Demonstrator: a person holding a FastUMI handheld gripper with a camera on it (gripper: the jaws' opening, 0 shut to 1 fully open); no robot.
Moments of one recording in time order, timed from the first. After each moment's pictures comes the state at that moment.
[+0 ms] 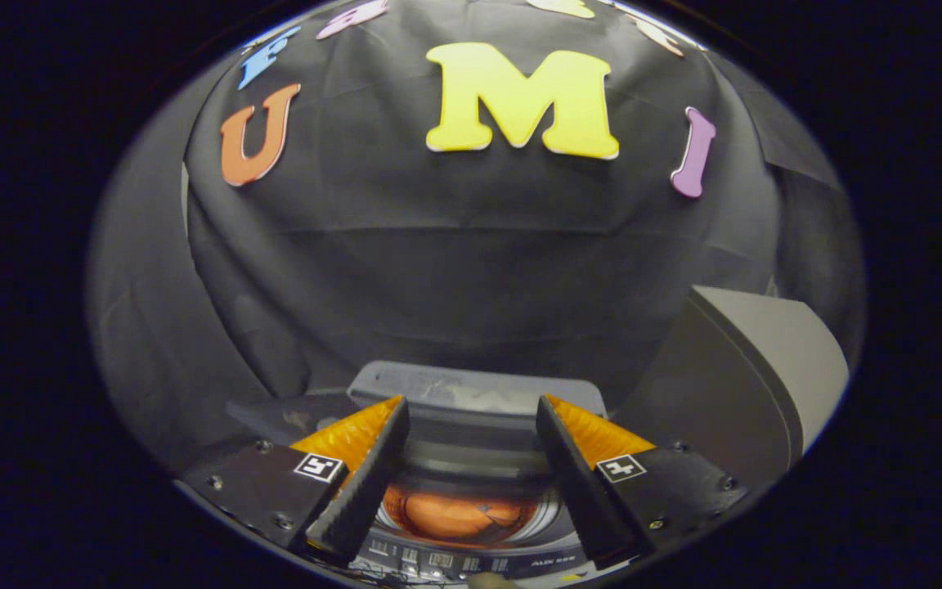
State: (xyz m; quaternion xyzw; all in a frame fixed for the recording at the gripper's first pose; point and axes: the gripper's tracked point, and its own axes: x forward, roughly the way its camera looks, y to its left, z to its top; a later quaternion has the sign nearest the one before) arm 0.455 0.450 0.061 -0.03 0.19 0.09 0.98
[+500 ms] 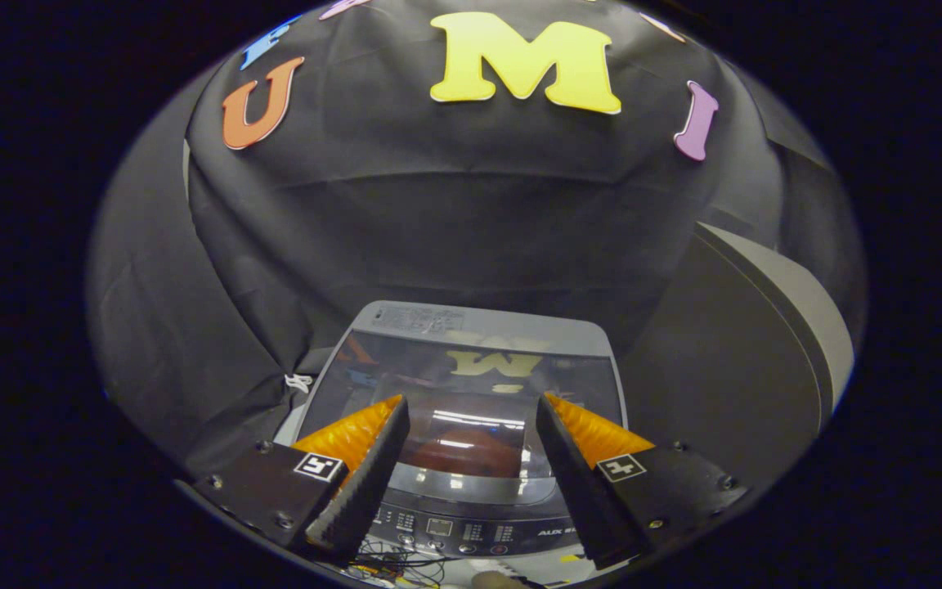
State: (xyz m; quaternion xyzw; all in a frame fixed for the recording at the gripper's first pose) arm 0.432 0.441 0.027 -0.04 0.23 0.08 0.97
